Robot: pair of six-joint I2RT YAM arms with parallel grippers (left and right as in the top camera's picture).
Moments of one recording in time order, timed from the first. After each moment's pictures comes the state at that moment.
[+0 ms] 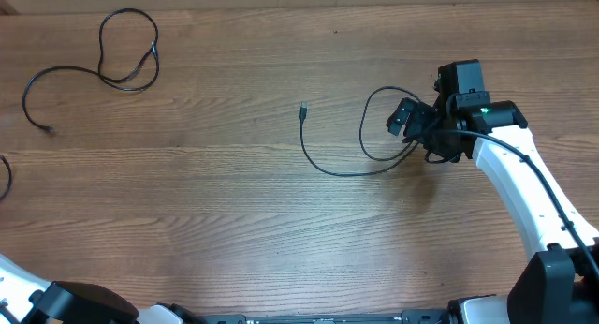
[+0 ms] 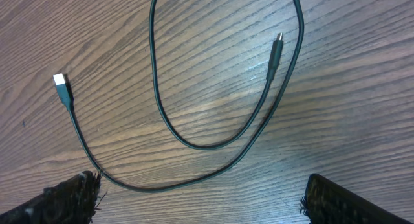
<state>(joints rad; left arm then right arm) 0.98 1.58 1.66 -0.54 0.44 -0.01 0.12 1.58 1.20 -0.80 -0.15 0.54</state>
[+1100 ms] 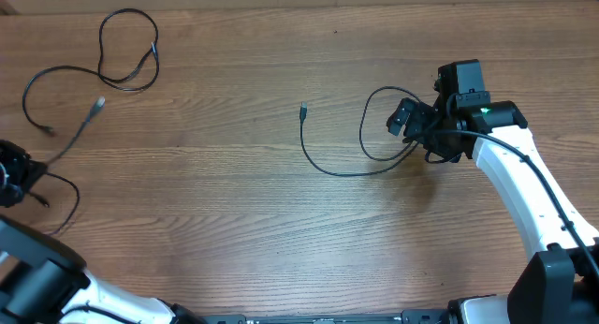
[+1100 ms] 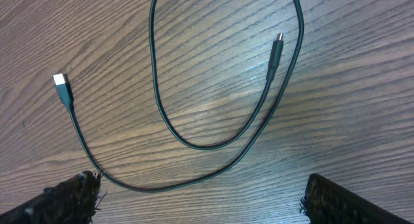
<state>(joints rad) 0.92 1.96 1.66 -1.09 0.46 -0.18 0.12 1.58 1.20 -0.80 -0.15 0.54</state>
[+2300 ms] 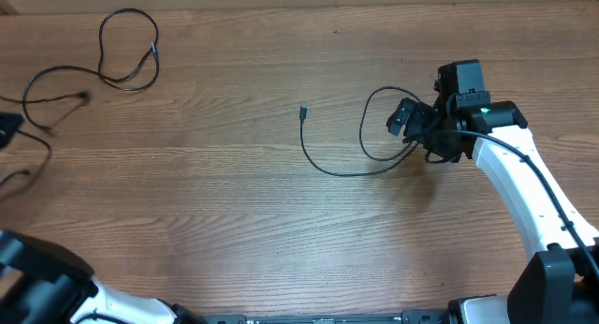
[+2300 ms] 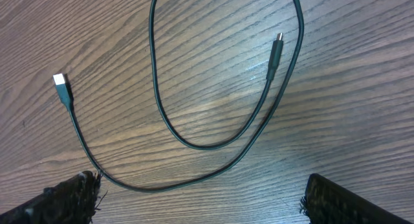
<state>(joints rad) 0.92 1.88 1.94 -1.25 0.80 0.38 0.12 1.58 1.20 -0.80 -0.15 0.54</state>
